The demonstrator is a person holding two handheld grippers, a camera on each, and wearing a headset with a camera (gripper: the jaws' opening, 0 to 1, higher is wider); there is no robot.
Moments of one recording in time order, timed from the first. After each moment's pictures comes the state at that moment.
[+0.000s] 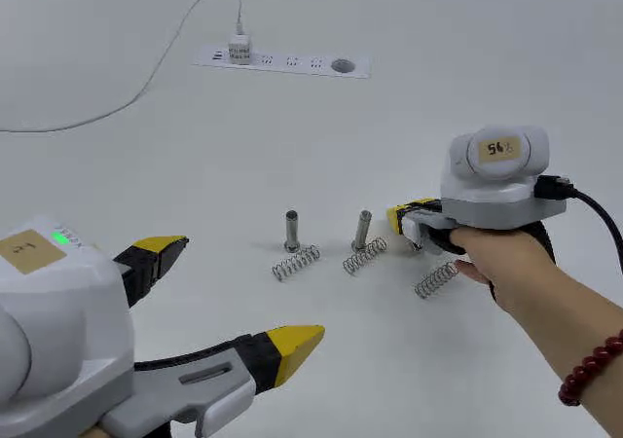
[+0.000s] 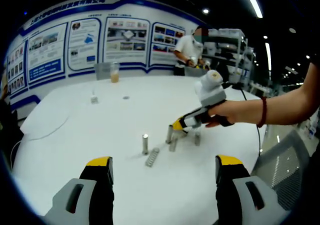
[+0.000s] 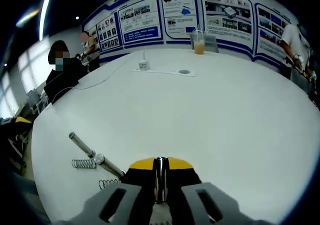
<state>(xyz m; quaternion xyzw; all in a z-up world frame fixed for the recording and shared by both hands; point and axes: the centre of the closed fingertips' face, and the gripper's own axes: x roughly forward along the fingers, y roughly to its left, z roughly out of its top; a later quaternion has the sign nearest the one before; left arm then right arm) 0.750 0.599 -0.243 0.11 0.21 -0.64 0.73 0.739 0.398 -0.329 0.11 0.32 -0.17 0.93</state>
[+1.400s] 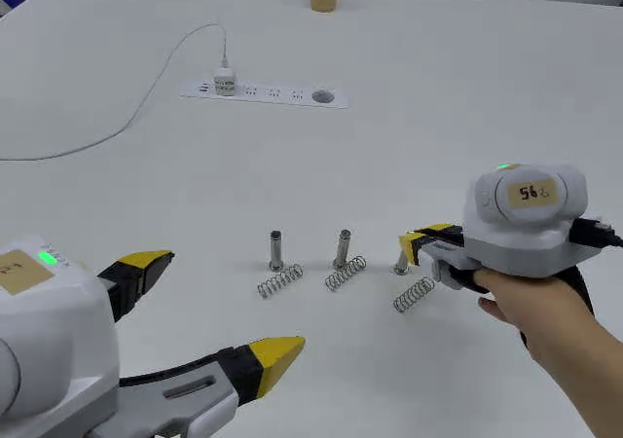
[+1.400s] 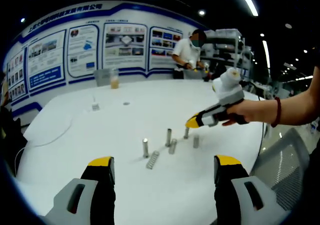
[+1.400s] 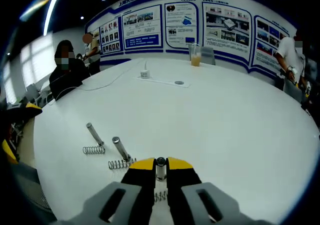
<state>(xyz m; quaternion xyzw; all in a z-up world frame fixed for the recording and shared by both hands) 0.746 0.606 -0.230 0.11 0.18 -0.64 0.74 0.697 0.406 -0.299 0.07 0.30 -0.18 0.93</state>
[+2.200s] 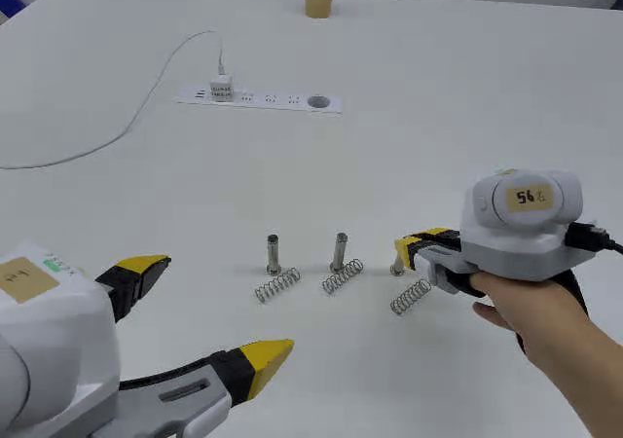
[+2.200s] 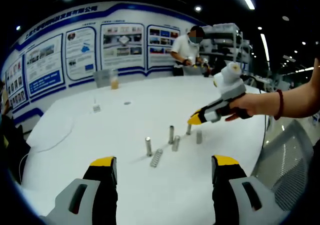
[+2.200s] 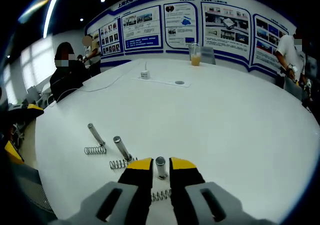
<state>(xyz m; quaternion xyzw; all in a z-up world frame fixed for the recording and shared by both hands) 0.751 0.606 -0.234 0.14 0.17 -0.64 0.74 0.697 0.407 -0.300 0.08 0.29 -0.18 0.94</state>
